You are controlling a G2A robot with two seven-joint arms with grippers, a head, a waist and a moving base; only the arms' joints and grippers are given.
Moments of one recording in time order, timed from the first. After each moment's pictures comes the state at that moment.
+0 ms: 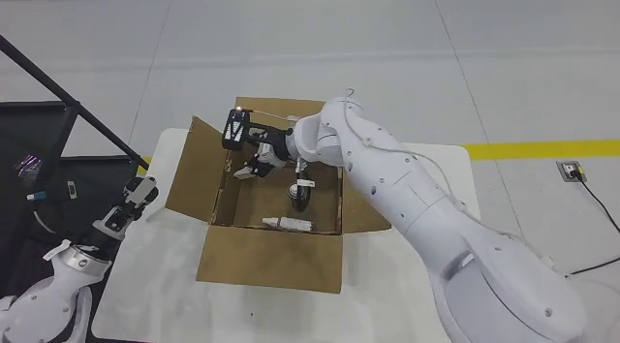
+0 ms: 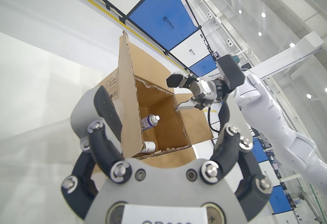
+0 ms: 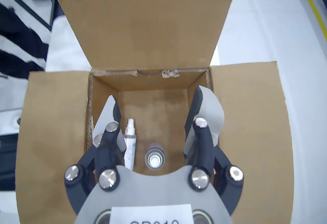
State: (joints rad) left arm 1.33 -1.11 -1.87 -1.68 0.01 -0.43 -0.59; right arm 0.06 -1.71 0.45 -0.50 -0.80 -0.85 0.33
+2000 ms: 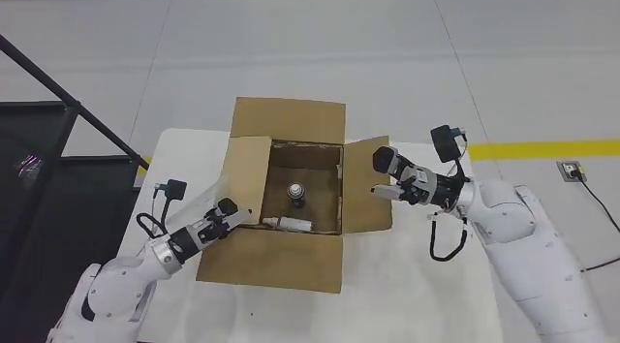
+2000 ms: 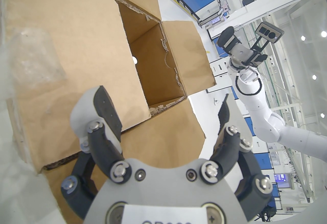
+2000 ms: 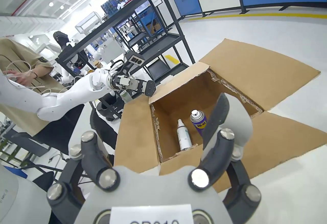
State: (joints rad) left arm 1.21 -1.08 -1.52 -1.63 0.10 -0.43 -0.73; right arm -0.71 -1.10 1.20 -1.28 -0.04 -0.92 0.72
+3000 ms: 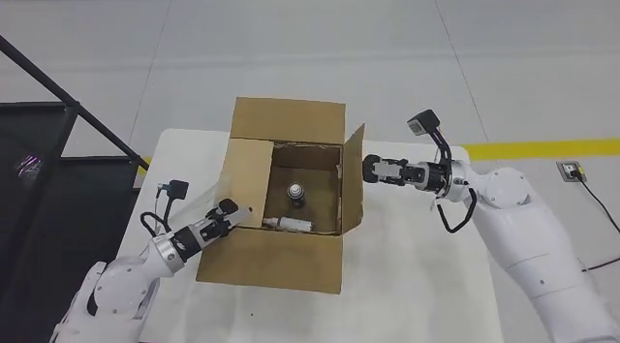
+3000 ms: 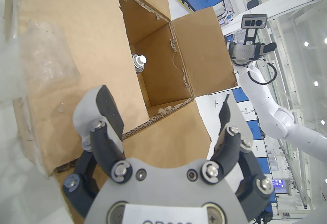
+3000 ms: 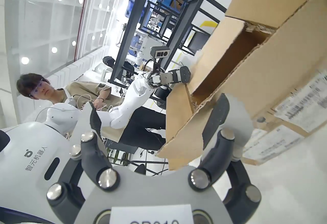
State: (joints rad) left arm 1.19 -1.07 -1.49 -1.58 0.10 -0.41 -0.69; right arm -0.48 -1.14 1.00 -1.02 0.54 -0.63 1.19
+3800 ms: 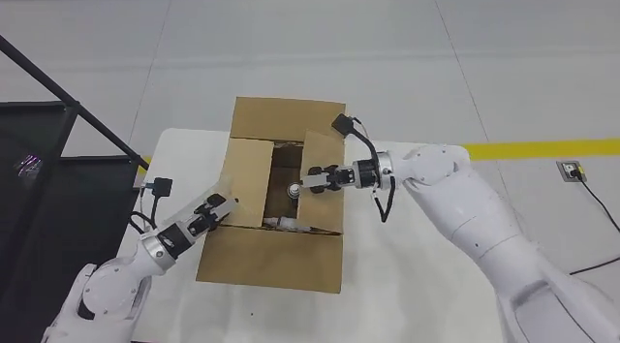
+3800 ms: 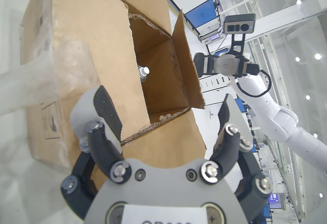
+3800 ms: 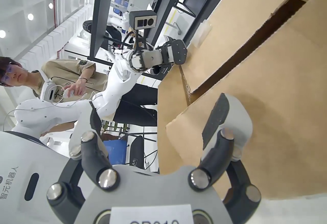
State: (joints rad) left arm 1.21 -1.06 -1.54 -1.58 0.02 -0.41 -0.66; right arm -0.19 -1.37 0.58 -0.65 0.54 -0.65 1.17
